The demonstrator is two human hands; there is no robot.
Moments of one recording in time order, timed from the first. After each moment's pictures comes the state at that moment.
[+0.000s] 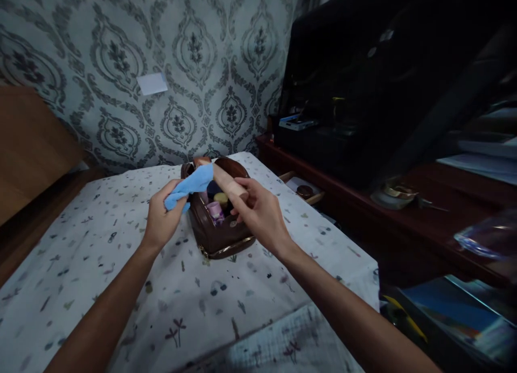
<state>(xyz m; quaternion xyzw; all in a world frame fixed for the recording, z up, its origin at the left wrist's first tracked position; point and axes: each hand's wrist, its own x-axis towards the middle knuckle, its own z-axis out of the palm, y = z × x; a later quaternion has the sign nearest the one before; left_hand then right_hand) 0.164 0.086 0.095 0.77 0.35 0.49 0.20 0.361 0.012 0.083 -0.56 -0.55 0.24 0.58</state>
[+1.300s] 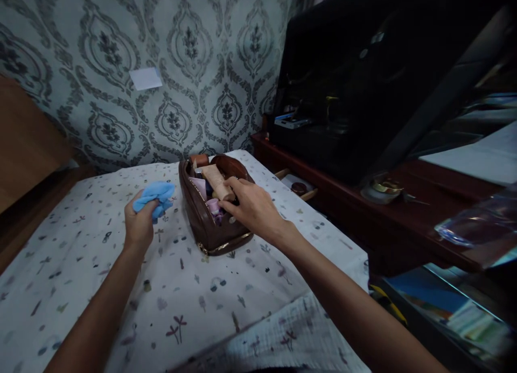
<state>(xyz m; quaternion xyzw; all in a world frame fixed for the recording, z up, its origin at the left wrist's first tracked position) 0.126 0.111 0.058 0.51 0.44 0.62 0.40 0.361 0.019 0.110 -0.68 -0.70 0.02 0.22</state>
